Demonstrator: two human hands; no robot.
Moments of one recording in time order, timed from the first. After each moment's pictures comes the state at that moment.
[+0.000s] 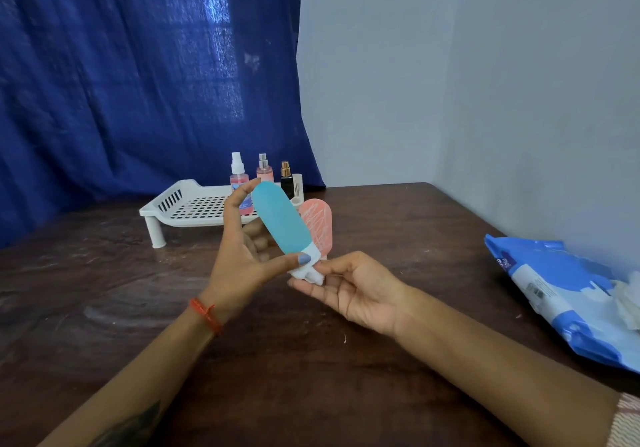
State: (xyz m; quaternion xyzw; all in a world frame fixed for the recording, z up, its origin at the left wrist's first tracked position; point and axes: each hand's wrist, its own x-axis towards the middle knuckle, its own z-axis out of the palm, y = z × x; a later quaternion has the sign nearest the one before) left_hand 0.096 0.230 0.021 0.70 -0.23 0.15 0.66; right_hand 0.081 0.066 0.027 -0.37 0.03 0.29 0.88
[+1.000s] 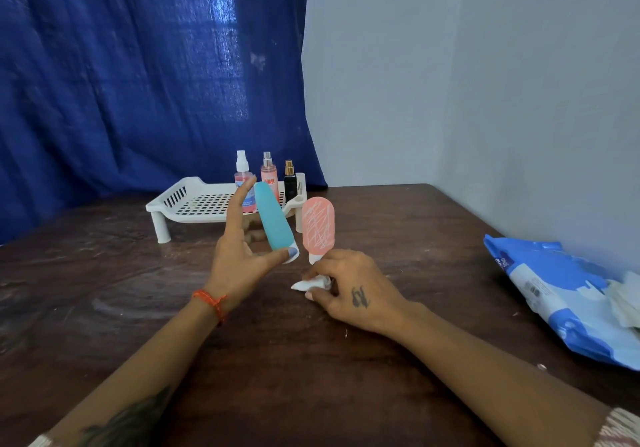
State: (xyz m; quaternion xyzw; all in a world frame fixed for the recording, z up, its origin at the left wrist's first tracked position) left_hand 0.106 0.240 0.014 0.78 -0.19 0.25 0.54; right_hand 0.093 0.059 -0.001 -0.91 -0.32 -0.19 0.21
